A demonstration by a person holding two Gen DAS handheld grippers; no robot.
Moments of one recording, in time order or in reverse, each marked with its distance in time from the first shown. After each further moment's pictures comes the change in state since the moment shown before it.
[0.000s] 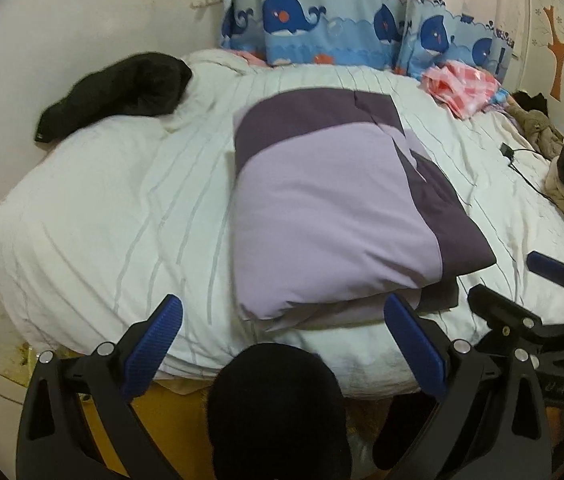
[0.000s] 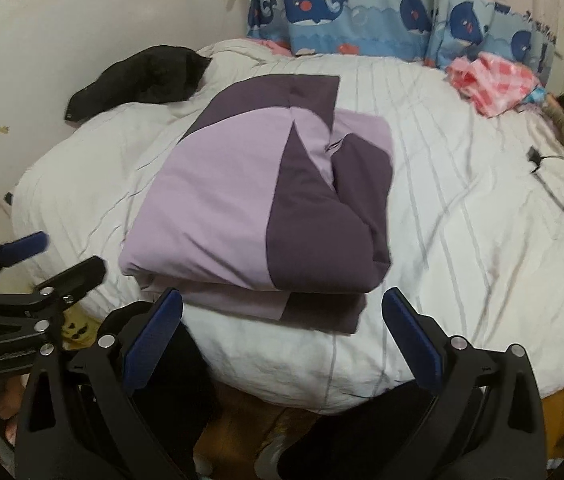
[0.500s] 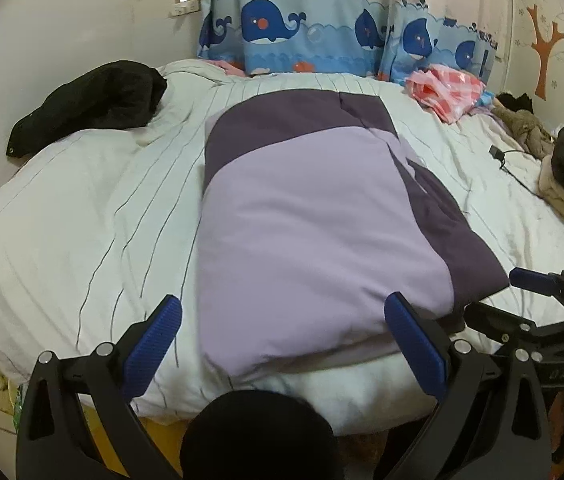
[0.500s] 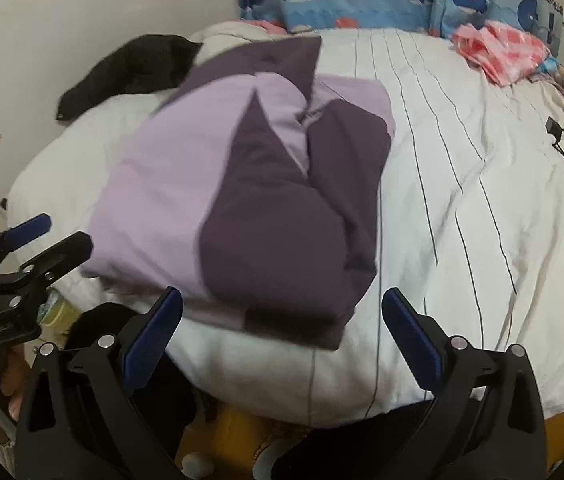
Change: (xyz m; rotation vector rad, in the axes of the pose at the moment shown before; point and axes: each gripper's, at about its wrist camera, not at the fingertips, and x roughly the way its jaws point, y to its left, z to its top) left arm 0.050 -0.004 0.013 0.025 -0.043 -0.083; right arm 0.047 -0.036 -0.002 0.044 0.025 0.118
